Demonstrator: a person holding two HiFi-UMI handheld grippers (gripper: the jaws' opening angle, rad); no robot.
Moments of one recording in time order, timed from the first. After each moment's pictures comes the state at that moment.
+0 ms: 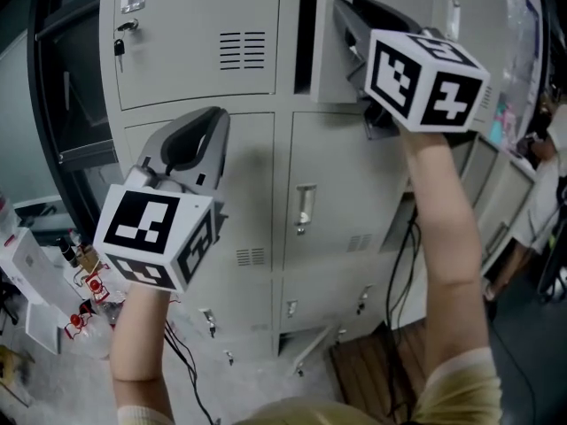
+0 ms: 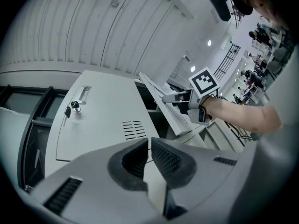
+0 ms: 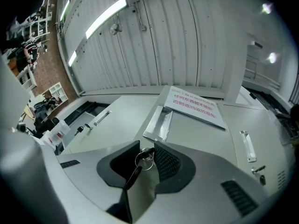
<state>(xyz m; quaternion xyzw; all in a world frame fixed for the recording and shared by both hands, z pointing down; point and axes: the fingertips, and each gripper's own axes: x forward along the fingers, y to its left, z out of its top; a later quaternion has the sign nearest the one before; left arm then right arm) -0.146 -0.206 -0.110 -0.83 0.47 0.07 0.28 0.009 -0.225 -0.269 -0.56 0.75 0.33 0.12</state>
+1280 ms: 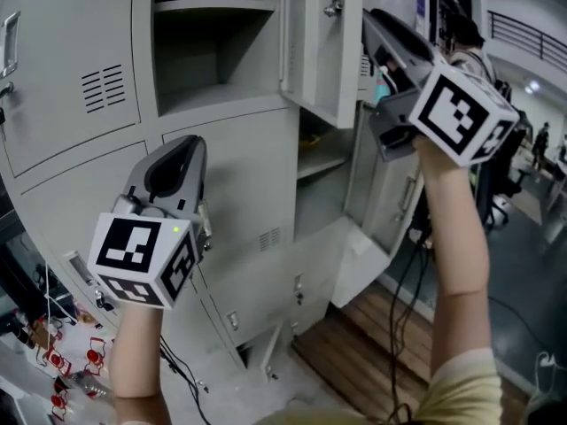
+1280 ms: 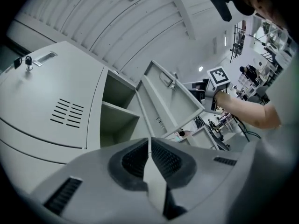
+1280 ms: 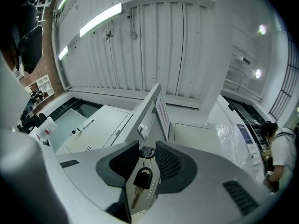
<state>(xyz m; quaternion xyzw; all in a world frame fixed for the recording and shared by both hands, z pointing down) 0.001 -0.193 -0.091 -0.92 0.30 0.11 0.24 0.172 -0.078 -0.262 -0.62 0.70 0.34 0.13</state>
